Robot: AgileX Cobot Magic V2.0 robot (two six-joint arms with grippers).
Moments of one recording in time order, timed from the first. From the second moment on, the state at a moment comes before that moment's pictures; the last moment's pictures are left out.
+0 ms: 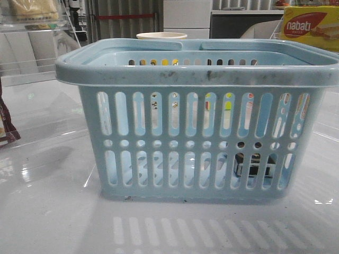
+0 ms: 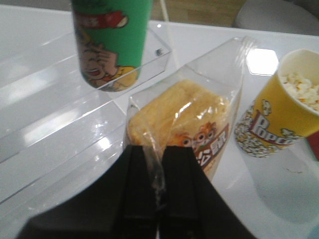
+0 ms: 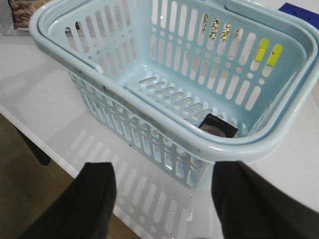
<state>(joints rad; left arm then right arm) -0.04 1.67 -1.65 -0.26 0.67 0.16 0.42 0.58 -0.62 0.28 0.61 -0.28</state>
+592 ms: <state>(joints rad) -0.47 1.55 -1.65 -0.26 0.85 0.34 0.42 0.58 -0.62 0.28 0.61 -0.28</state>
